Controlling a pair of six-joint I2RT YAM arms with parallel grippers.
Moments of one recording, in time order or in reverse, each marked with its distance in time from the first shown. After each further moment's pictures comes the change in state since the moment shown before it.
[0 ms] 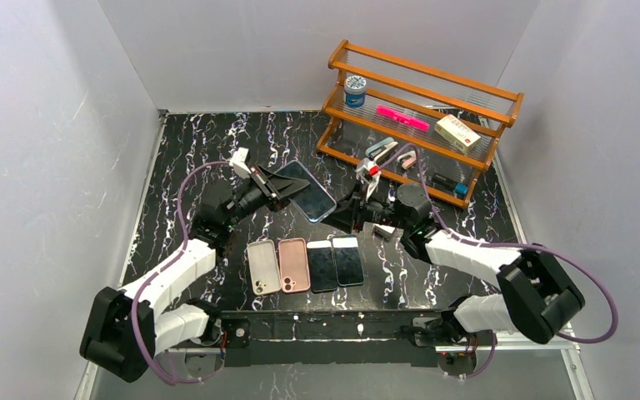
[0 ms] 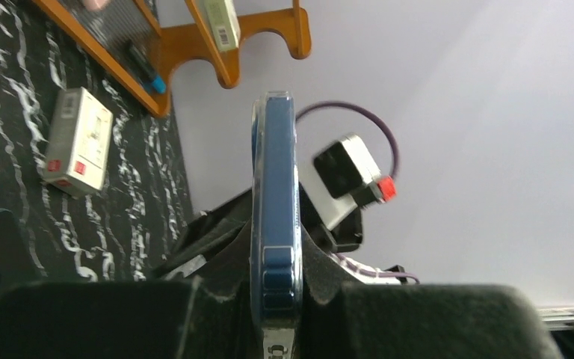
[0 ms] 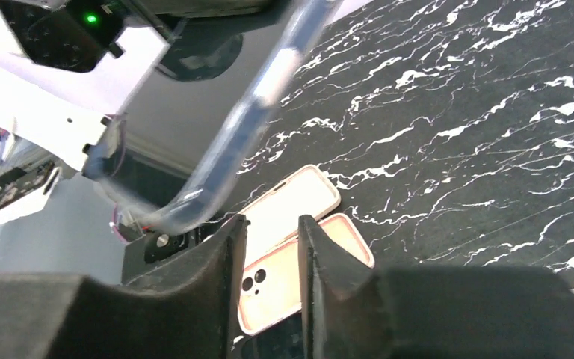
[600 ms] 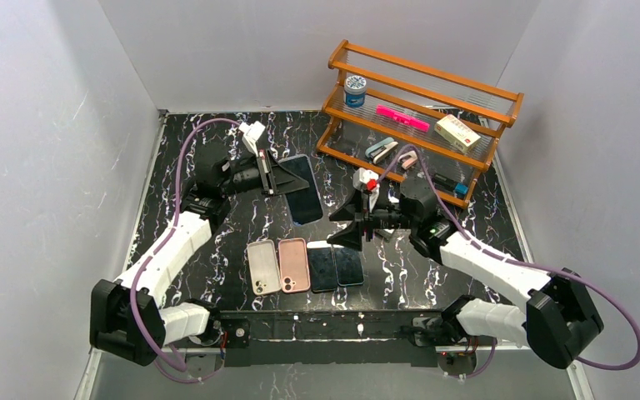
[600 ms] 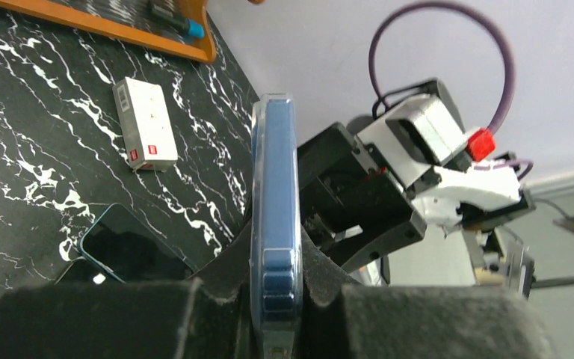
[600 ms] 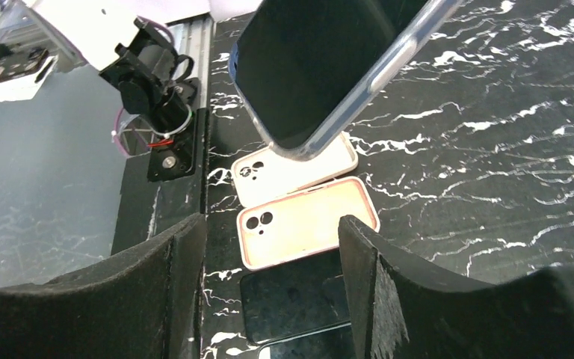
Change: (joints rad) left arm 0.139 0.111 0.318 -0.393 0.428 0.589; right arm -0.005 -0.206 0.053 -0.428 -0.138 -0.341
